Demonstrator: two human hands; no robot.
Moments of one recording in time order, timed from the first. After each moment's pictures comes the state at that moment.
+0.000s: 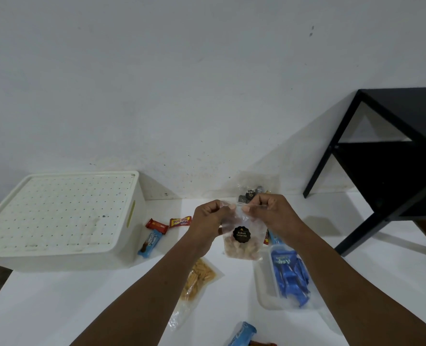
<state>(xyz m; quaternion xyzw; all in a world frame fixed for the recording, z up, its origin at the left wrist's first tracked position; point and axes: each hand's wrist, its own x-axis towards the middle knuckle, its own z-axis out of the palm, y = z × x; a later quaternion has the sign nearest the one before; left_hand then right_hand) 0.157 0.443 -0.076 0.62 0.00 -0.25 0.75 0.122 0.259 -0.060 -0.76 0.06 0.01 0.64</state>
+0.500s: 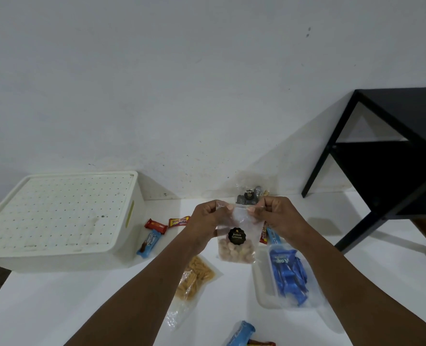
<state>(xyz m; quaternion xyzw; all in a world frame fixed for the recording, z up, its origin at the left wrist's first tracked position) 0.158 0.449 -0.072 0.65 -0.04 -0.28 0.71 0.115 0.249 -0.064 -0.74 0.07 0.02 0.66</state>
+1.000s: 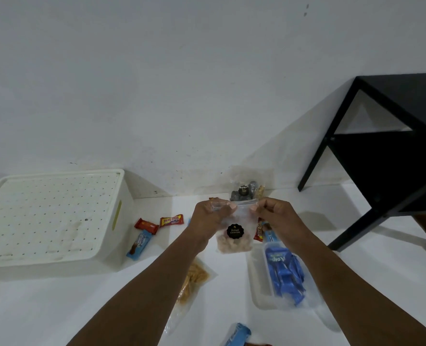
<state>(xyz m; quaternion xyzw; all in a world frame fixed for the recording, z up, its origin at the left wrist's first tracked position) 0.182 0.419 -0.105 0.67 -0.01 -0.24 0.70 0.121 0.230 -0.094 -0.72 0.14 0.02 0.68</state>
